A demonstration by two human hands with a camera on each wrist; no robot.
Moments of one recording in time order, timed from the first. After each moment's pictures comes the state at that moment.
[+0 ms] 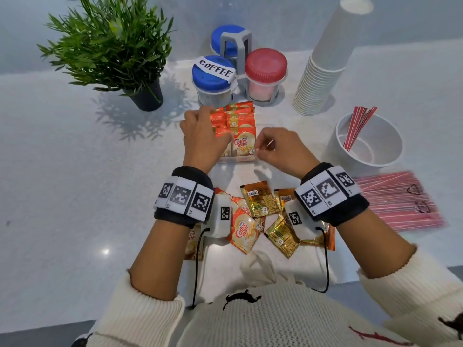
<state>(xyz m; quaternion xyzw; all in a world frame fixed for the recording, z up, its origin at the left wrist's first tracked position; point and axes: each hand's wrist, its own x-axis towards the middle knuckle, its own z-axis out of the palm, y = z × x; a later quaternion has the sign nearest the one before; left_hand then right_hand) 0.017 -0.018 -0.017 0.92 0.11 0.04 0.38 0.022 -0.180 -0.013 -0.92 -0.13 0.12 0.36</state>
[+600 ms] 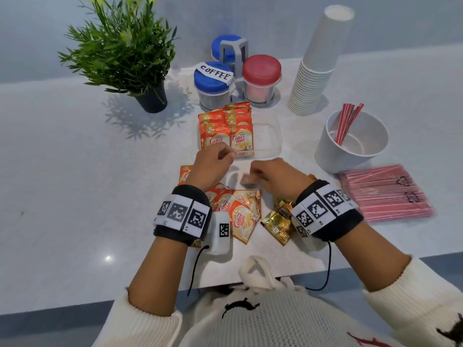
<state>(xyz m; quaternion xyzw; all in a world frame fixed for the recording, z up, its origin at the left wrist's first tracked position) -0.034 -0.027 -0.022 0.89 0.06 -0.07 0.45 -0.026 -0.187 -0.028 -0.93 -0.23 0.20 0.19</state>
